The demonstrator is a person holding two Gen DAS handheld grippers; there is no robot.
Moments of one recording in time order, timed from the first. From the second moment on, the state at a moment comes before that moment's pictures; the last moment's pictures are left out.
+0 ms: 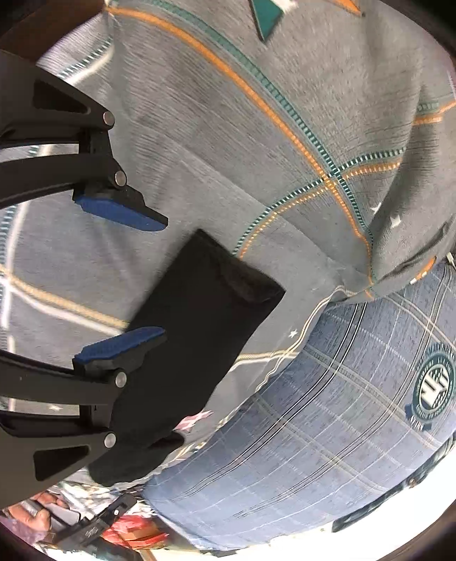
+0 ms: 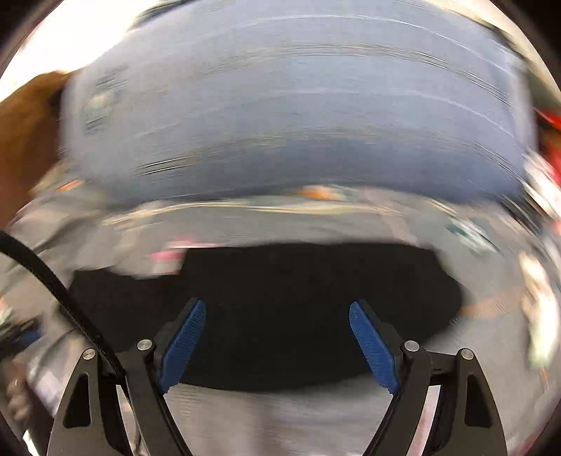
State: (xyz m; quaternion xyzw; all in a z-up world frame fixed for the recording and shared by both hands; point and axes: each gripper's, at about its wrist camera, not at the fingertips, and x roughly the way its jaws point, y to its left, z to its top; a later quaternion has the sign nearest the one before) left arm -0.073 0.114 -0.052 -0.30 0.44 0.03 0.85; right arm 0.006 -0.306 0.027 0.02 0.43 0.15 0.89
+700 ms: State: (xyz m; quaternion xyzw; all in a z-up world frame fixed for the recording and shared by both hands) left arm -0.071 0.156 -0.088 -0.42 0.38 -0.04 0.83; right arm 0.110 0.034 -0.063 -0.16 0.56 0.44 0.68
